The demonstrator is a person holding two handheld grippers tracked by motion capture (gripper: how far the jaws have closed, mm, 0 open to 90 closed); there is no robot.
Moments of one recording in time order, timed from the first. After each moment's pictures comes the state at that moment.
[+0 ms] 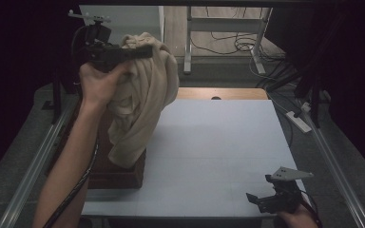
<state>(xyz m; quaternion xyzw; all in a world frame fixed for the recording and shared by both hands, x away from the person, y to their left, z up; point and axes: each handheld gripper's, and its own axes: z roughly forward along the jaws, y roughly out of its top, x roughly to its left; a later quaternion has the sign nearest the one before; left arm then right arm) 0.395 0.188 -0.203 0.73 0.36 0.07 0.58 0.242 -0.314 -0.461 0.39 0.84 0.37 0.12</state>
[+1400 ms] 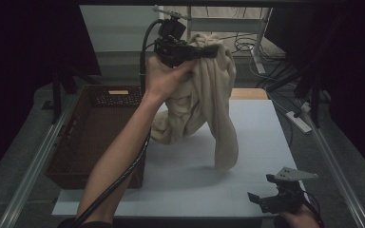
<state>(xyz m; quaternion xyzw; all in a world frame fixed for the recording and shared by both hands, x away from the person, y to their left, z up) 0.423 0.050 -0.198 0.77 0.28 0.05 0.57 0.240 -0.319 -0.459 0.39 0.83 0.39 0.12</state>
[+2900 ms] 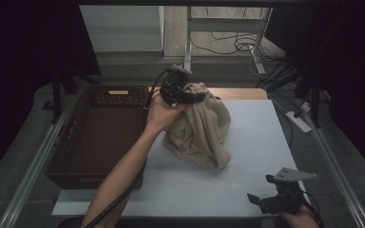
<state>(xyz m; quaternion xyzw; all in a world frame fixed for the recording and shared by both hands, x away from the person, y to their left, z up) 0.444 0.043 -0.335 0.83 0.34 0.08 0.43 0.240 -0.318 -0.460 0.39 0.83 0.39 0.12</state>
